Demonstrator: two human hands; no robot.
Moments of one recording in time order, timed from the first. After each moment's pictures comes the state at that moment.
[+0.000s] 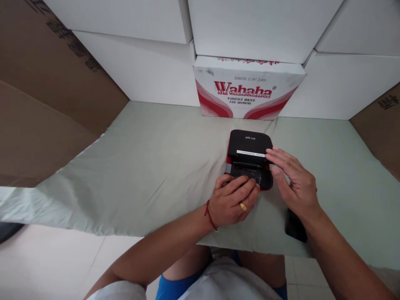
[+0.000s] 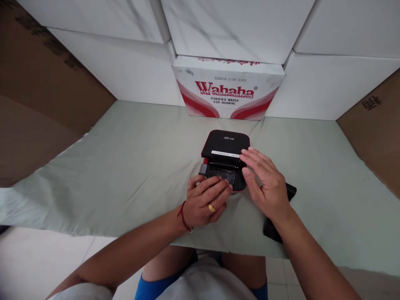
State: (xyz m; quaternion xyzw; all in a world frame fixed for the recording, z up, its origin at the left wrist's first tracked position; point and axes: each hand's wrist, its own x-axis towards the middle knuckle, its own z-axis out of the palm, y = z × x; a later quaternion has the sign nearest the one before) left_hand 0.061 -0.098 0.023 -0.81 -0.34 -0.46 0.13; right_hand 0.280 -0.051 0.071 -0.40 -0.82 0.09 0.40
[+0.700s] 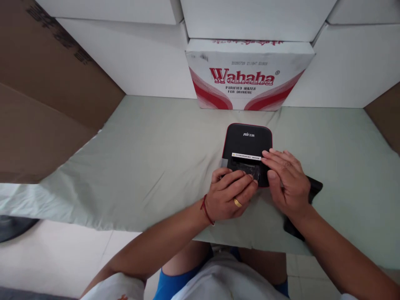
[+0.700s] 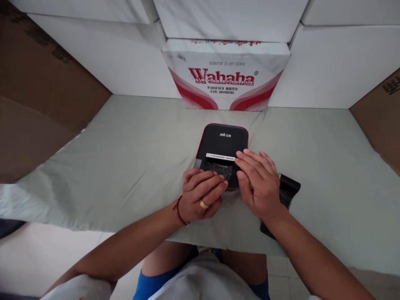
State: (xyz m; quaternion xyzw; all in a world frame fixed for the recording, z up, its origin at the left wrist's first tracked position) left_hand 0.061 -0.089 0.020 -0.80 -0.33 -0.48 0.13; right_hand 0.276 -0.061 0.040 -0.37 -0.83 0.00 0.41
